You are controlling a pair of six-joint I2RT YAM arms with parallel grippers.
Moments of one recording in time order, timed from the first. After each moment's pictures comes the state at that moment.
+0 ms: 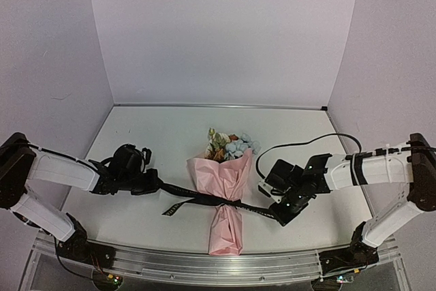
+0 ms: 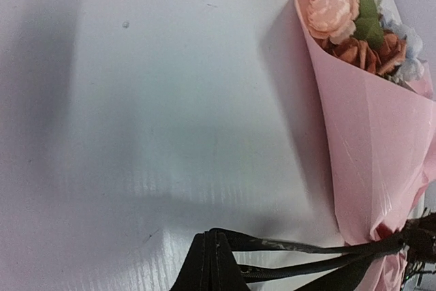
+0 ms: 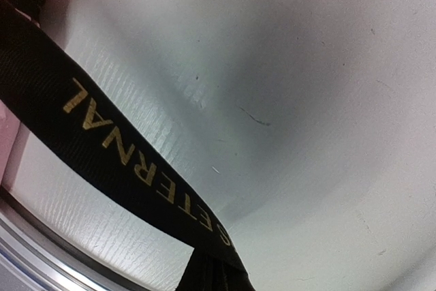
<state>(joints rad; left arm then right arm) -0.68 1.40 0.49 0.12 0.07 -0.74 0.98 1.49 0.82 -0.73 0.03 0.34</state>
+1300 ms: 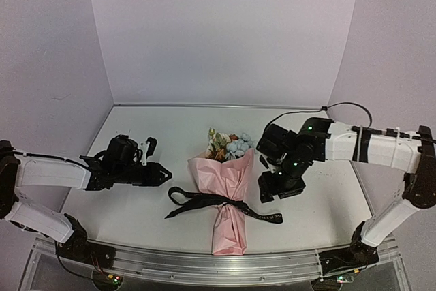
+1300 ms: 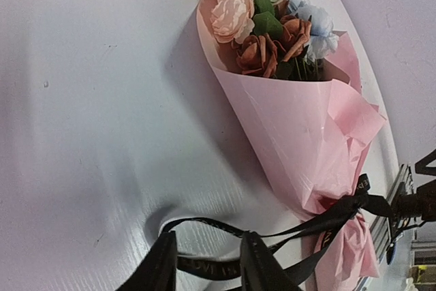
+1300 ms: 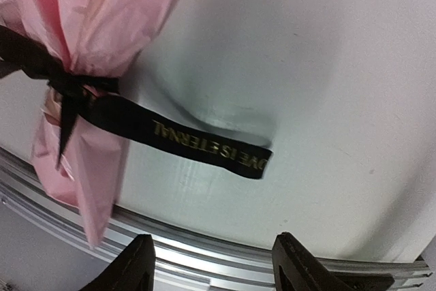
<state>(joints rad) -0.67 1.29 0.52 0.10 0.22 -0.60 0.98 1.52 1.22 -1.10 0.01 0.66</state>
